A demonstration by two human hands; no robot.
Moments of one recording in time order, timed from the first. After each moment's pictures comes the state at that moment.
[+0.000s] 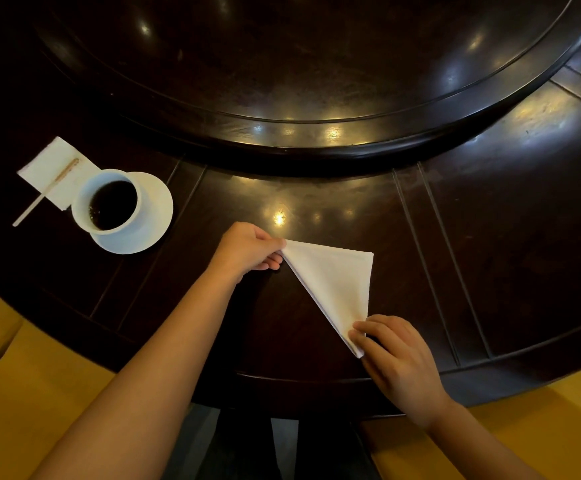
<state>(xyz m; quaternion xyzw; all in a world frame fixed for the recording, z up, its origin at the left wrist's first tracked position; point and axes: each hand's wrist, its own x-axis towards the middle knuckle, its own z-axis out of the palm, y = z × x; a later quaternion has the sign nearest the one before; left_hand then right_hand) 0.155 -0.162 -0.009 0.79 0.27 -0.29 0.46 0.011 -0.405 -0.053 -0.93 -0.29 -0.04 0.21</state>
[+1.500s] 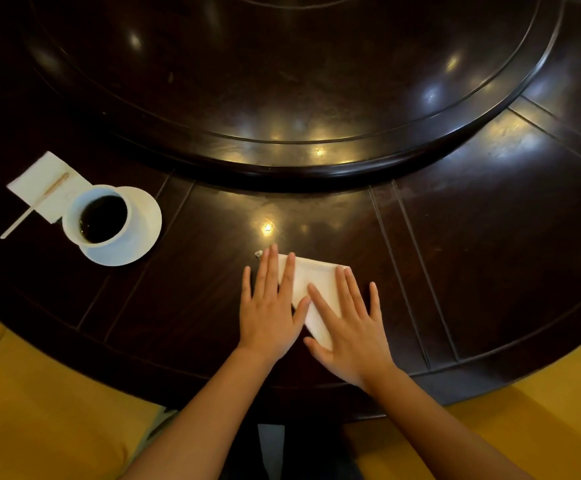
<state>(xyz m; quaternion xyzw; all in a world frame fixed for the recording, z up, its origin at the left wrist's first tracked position) 0.070 -0.213 -0.064 0.99 -0.06 -0.06 0.06 0.051 -0.374 -0.052 -0.97 -0.17 0.12 0.08</state>
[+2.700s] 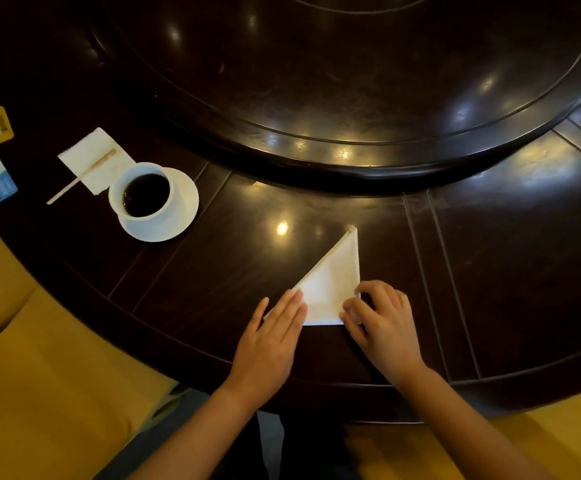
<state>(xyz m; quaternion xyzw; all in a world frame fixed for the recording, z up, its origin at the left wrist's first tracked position) 0.004 -0.175 -0.055 0.98 -0.17 -0.03 0.07 0.063 -0.382 -0.044 -0.96 -0.22 -0.02 0.18</state>
